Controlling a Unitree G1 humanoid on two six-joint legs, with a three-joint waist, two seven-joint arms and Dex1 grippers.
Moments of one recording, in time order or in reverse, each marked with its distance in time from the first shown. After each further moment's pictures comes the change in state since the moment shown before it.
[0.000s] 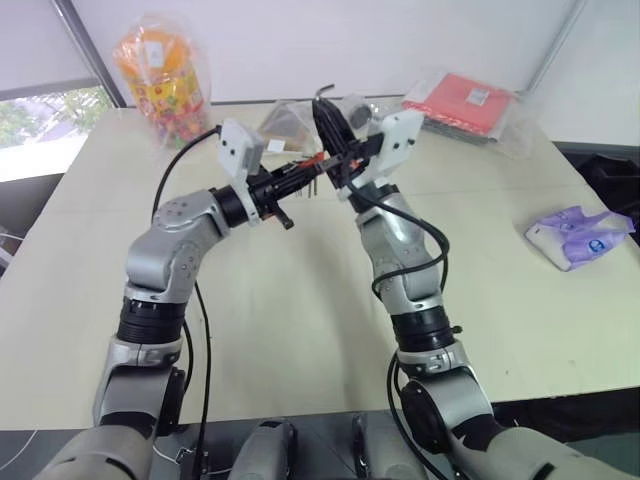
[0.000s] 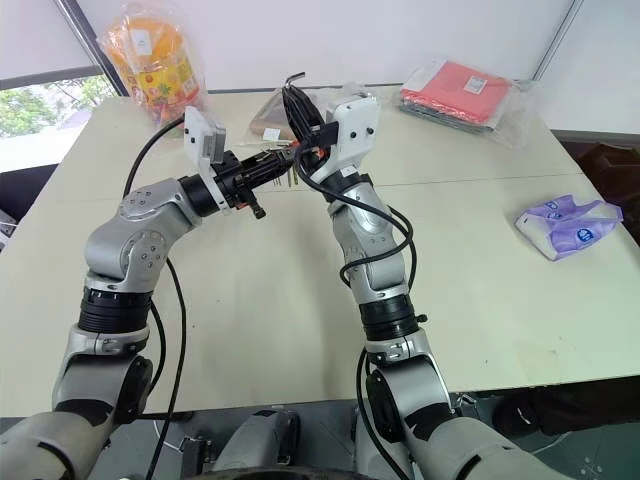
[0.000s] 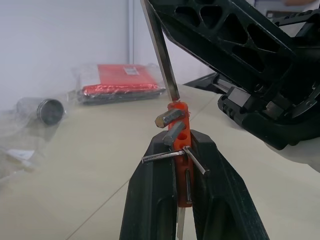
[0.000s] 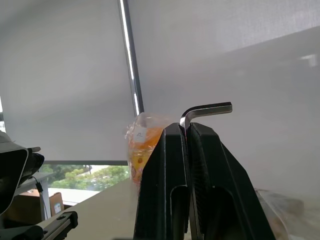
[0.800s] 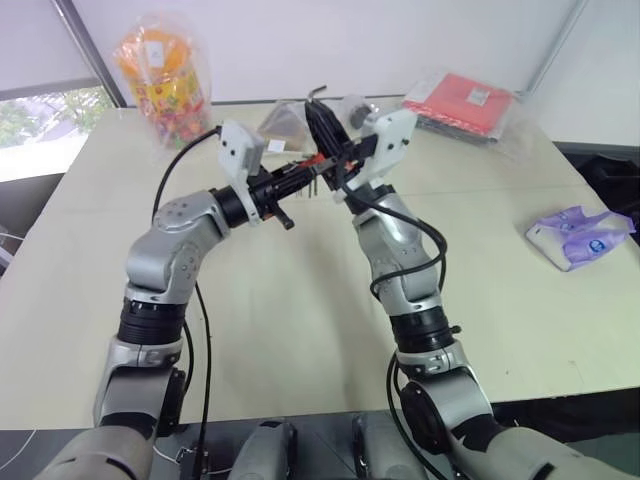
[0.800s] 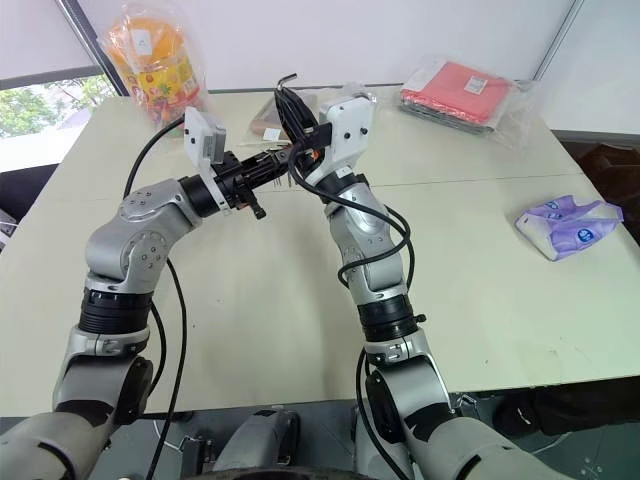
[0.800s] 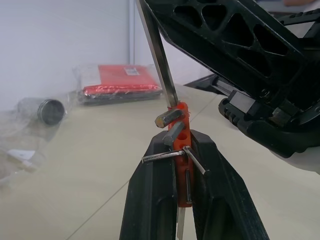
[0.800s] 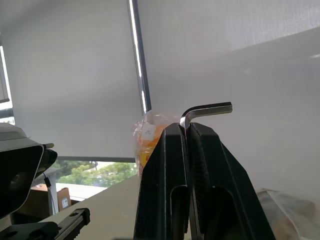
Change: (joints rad) left arm 0.002 -0.003 0.002 -0.004 -0.001 0.000 0.006; right arm 0.000 -0.001 0.015 -0.011 0.001 0.017 0.012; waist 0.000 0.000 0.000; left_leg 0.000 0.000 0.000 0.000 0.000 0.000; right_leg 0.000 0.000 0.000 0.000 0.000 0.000
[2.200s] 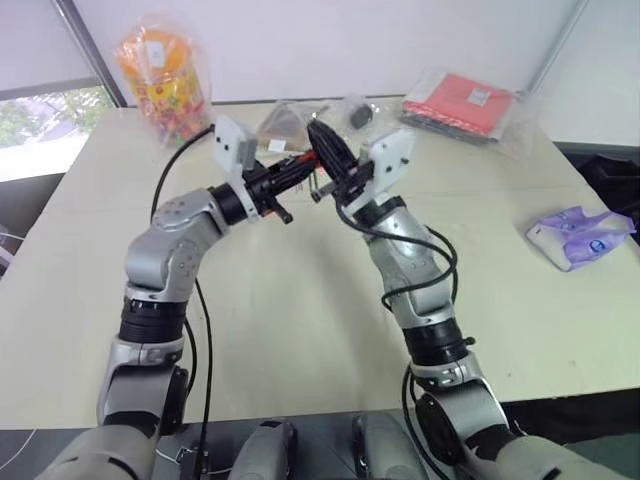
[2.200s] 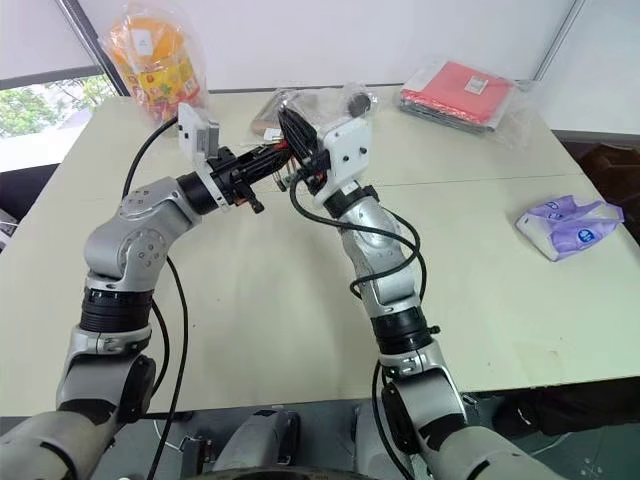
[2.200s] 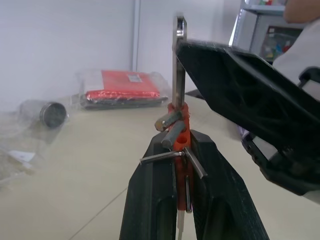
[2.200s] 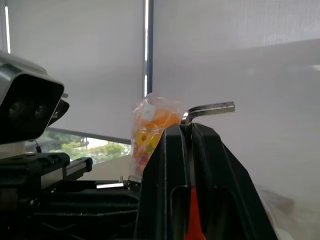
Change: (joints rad) left arm -0.011 -0.016 0.029 0.012 -0.035 0.008 0.024; right arm 0.118 -0.111 0.064 -0.076 -0.088 -0.020 0.057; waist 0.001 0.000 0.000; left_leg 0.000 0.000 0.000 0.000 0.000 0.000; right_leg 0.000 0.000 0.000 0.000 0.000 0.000
